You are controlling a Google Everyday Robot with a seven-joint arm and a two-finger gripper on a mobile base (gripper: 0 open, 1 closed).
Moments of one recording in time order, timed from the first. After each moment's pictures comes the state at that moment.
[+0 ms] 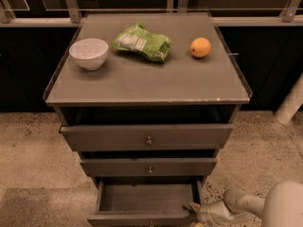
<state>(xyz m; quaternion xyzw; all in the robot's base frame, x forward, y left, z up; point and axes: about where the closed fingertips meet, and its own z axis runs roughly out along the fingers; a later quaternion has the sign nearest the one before) 0.395 -0.175 0.201 -0.43 0.80 0.39 0.17</state>
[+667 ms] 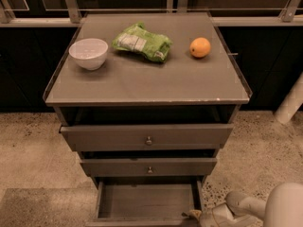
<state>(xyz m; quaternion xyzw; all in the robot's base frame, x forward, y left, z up) 0.363 -0.177 0.213 -0.45 0.77 0.42 0.15</state>
